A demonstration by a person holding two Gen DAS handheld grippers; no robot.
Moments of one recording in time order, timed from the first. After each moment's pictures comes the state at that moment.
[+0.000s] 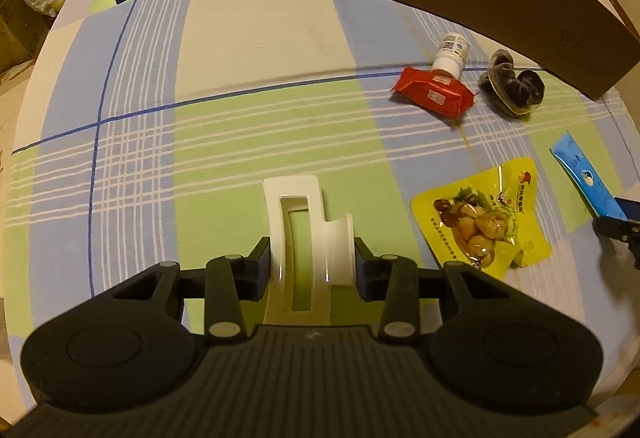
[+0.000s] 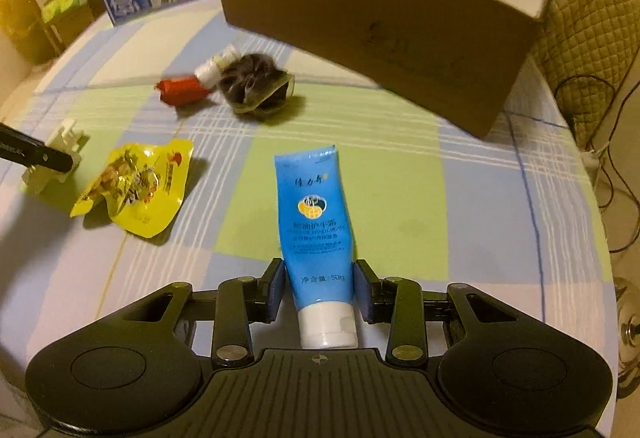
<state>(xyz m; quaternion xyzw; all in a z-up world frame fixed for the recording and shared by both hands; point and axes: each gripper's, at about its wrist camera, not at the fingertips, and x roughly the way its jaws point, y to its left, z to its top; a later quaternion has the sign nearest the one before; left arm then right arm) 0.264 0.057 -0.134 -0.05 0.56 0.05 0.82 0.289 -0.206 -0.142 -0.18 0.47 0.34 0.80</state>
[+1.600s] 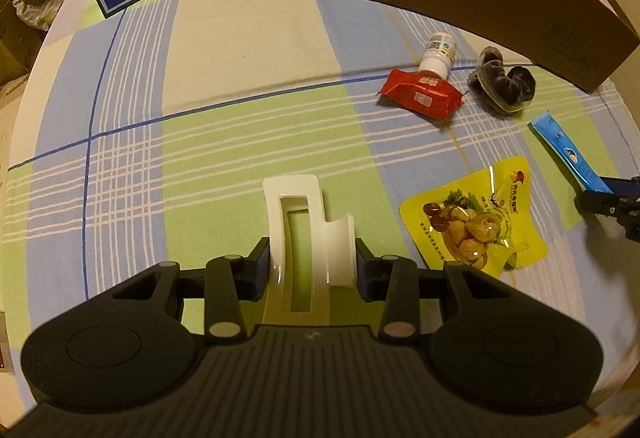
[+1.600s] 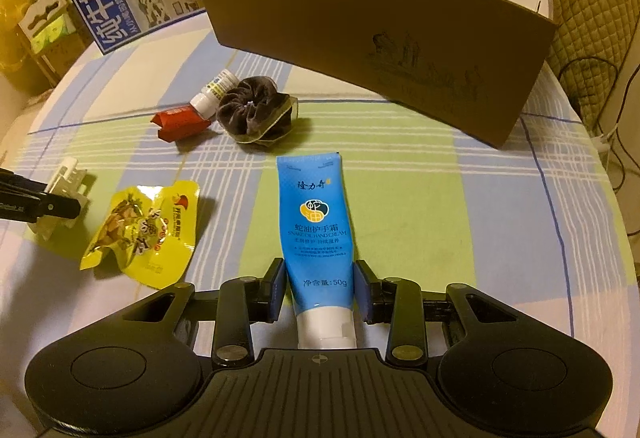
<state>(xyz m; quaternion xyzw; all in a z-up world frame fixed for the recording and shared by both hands) 0.268 0.051 -0.131 -0.03 0.56 0.03 0.83 0.303 -0.195 -0.136 -0.13 0.48 0.33 0.80</state>
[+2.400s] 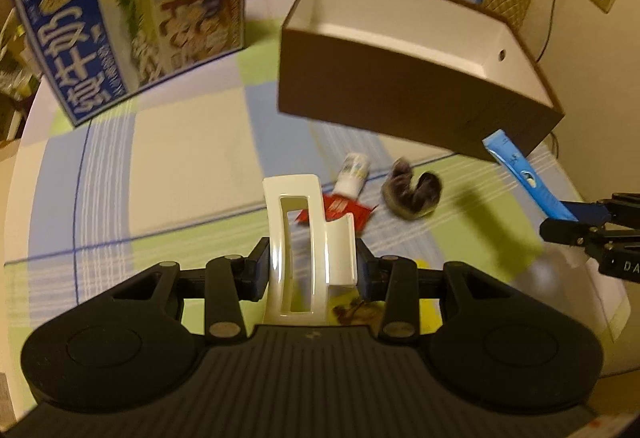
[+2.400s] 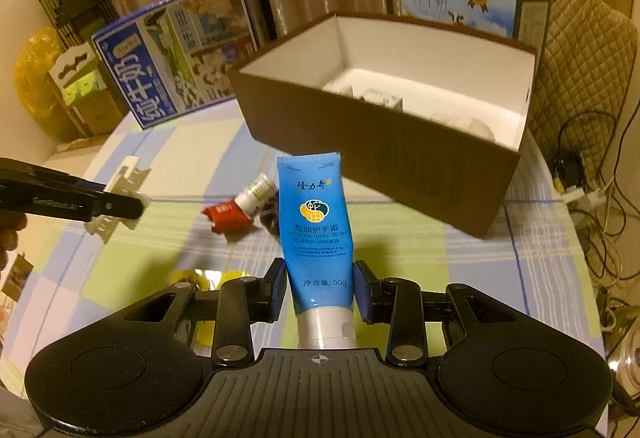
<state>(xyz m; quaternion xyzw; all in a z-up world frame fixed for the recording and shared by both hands) 0.295 0.021 -0.053 -0.04 0.48 -0.03 0.88 0.302 -0.201 -0.053 -0.08 0.42 0.37 0.83</state>
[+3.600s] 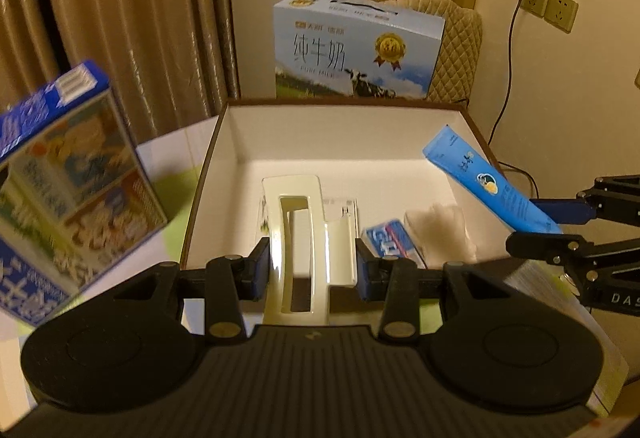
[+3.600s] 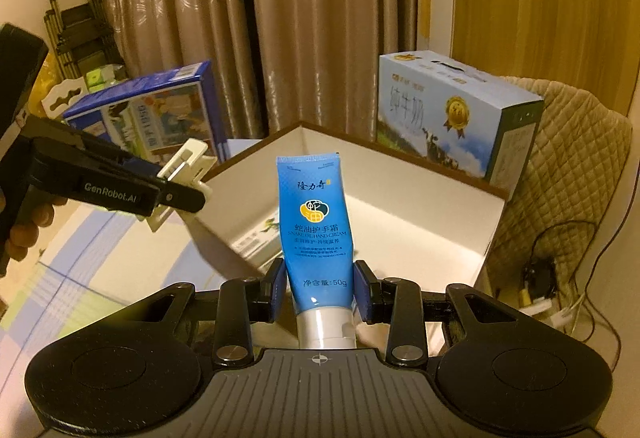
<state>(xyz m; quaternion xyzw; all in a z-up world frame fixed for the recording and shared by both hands) 0.442 -0.052 0.011 0.04 0.40 -0.09 0.91 0.413 -0.191 0.014 -0.11 0.32 0.38 0.86</state>
